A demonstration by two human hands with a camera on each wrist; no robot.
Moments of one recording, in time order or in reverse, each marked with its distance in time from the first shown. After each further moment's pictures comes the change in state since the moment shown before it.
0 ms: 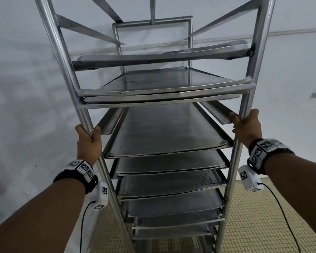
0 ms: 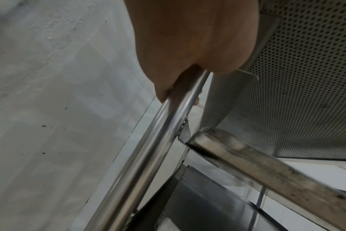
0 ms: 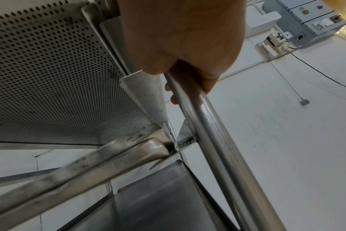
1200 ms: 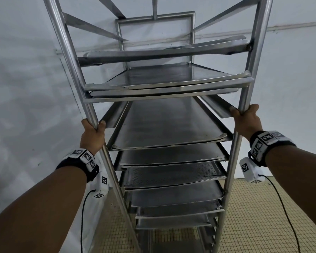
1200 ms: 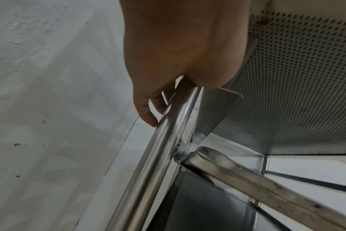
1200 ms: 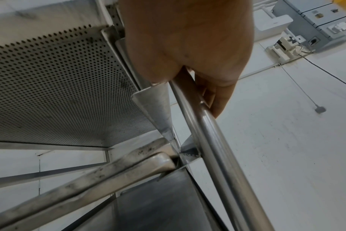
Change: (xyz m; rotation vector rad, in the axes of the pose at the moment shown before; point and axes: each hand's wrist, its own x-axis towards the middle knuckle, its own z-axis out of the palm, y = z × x) left_hand 0.028 0.016 0.010 0.137 -0.133 -0.079; right_hand 0.027 -0.004 0.023 -0.190 -0.058 0.046
